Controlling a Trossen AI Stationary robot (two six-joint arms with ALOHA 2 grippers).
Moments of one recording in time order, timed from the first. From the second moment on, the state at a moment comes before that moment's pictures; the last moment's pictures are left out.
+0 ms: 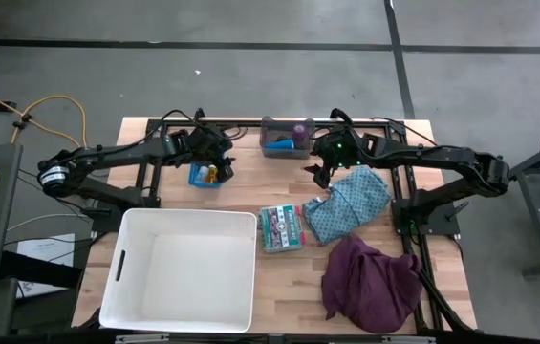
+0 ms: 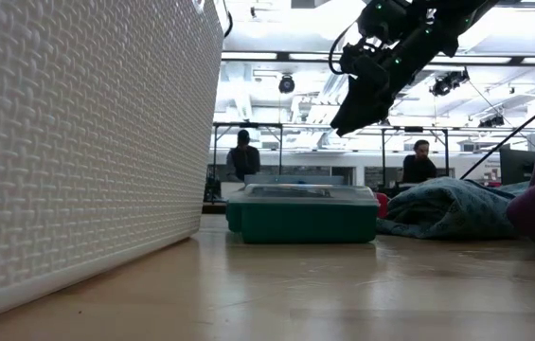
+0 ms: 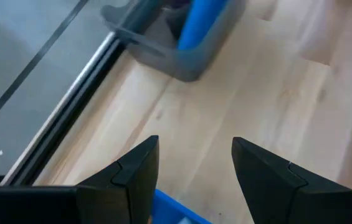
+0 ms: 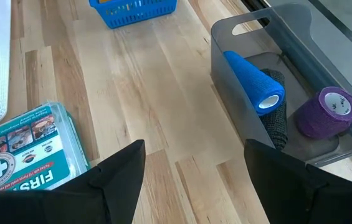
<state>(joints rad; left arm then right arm) 0.44 1.23 0.87 -0.38 -0.17 0.05 -0.39 1.32 0.86 -0.25 -0.05 0.02</state>
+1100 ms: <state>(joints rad) 0.70 1.23 0.87 -0.36 -0.14 0.05 -0.39 1.32 0.86 -0.25 -0.05 0.02</state>
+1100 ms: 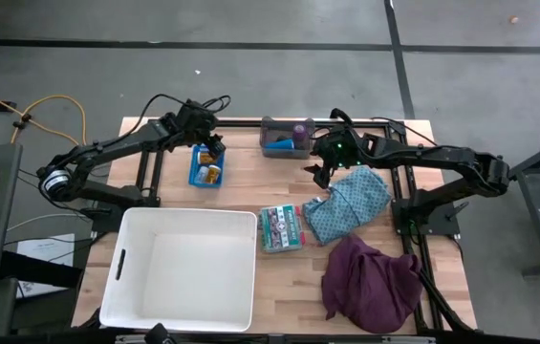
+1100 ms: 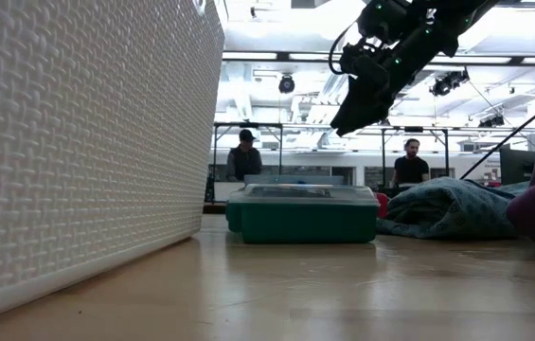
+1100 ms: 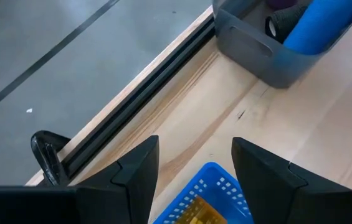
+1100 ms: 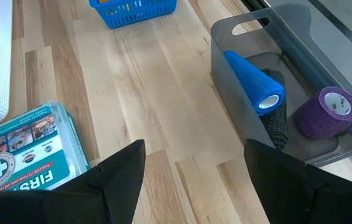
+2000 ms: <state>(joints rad) 0.61 1.23 0.87 -0.39 -0.13 0.03 -0.39 1.32 0.86 -0.25 -0.05 0.02</state>
